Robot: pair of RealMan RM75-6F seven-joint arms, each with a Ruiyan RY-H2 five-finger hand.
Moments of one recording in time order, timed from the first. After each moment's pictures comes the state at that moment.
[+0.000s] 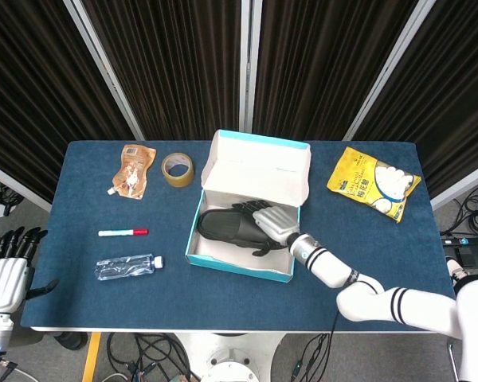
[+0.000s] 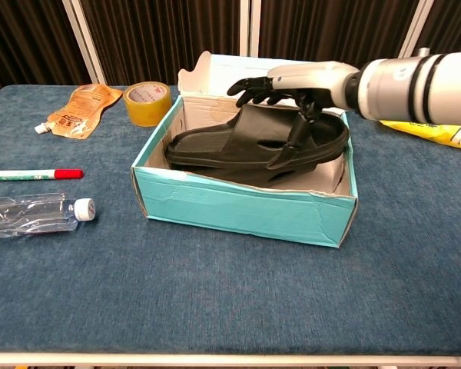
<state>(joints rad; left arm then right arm) -0.09 -1.19 -0.04 -1.55 1.48 1.48 0.01 1.01 -1.47 0.17 -1.48 -1.01 0.63 0.04</state>
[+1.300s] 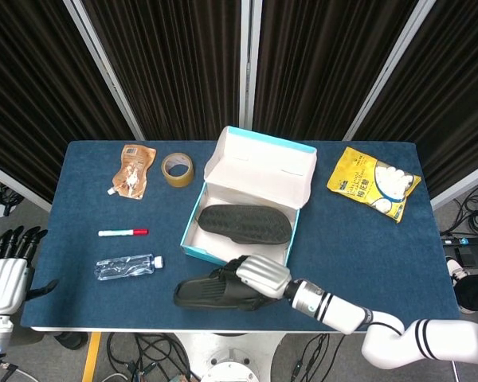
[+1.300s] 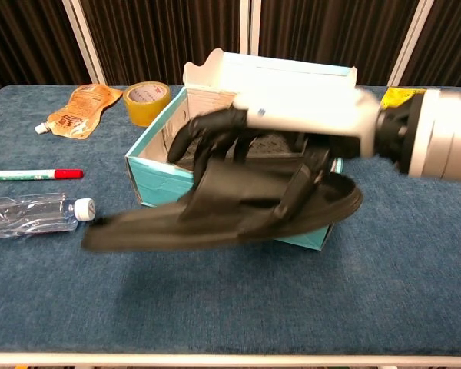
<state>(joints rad) -0.08 -1.17 -0.04 -1.60 1.49 1.50 0.06 0.89 -1.38 0.02 -1.77 -1.59 0.84 0.24</state>
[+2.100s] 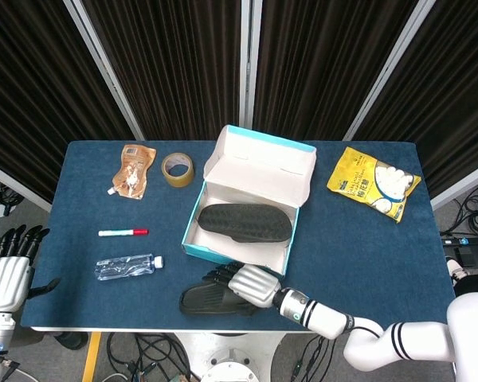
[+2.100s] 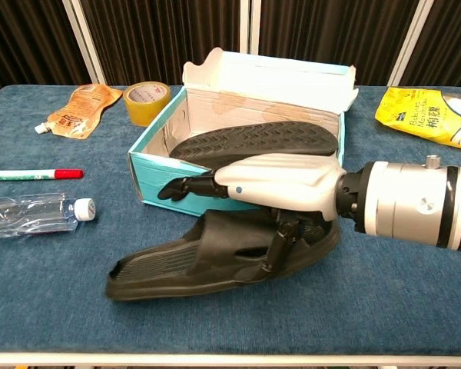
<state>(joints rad) -0.09 -1.18 -0.05 -1.59 1.48 1.49 0.07 0.88 -1.52 0.00 -1.66 -1.51 0.79 -0.02</state>
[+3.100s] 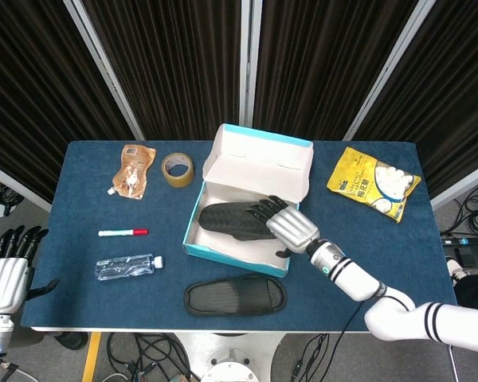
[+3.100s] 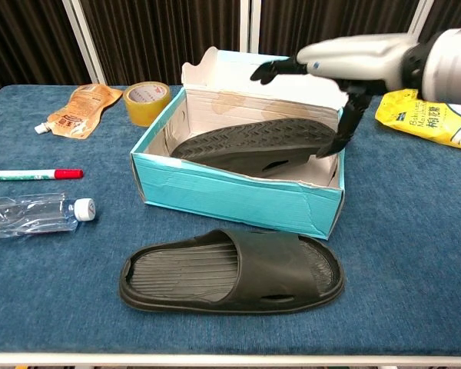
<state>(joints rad) -0.08 -1.17 -0.04 -1.60 1.49 1.50 0.07 0.93 -1.31 0.13 -1.64 -1.20 0.74 -0.25</state>
